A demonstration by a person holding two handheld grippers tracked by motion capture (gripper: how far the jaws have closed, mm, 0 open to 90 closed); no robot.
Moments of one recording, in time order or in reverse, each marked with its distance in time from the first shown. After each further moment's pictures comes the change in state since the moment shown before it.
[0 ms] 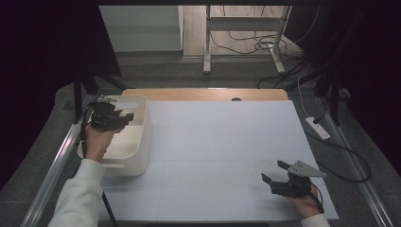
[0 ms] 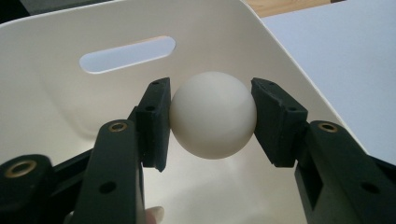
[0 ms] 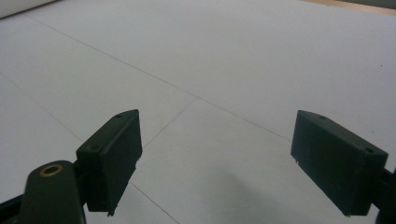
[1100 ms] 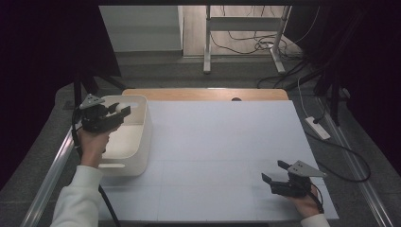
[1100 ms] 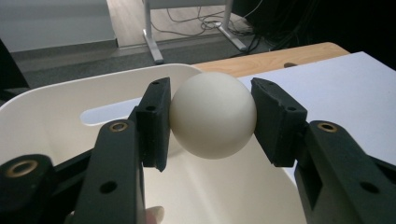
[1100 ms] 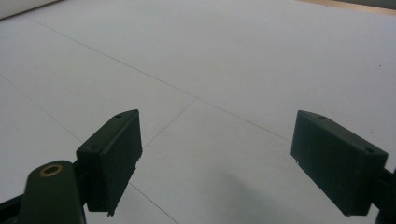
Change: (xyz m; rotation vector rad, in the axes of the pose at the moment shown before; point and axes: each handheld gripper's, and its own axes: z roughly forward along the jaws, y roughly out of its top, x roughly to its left) left arm -0.004 -0.008 -0.034 -0.248 -0.072 0.003; right arm 0.000 0.000 0.000 -0.001 -0.003 0.003
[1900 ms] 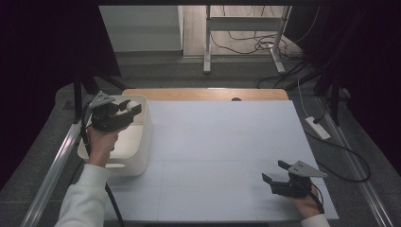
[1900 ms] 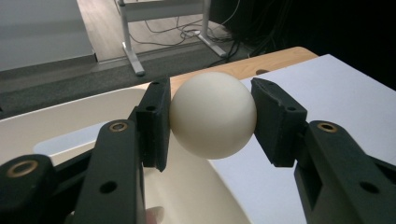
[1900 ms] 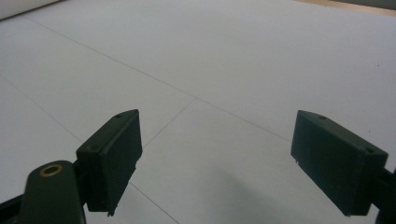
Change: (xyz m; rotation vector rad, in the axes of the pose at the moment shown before) left arm -0.028 0.013 0.003 -0.042 -0.073 0.052; right arm 0.000 0.000 -0.001 -0.003 -0.003 0.004
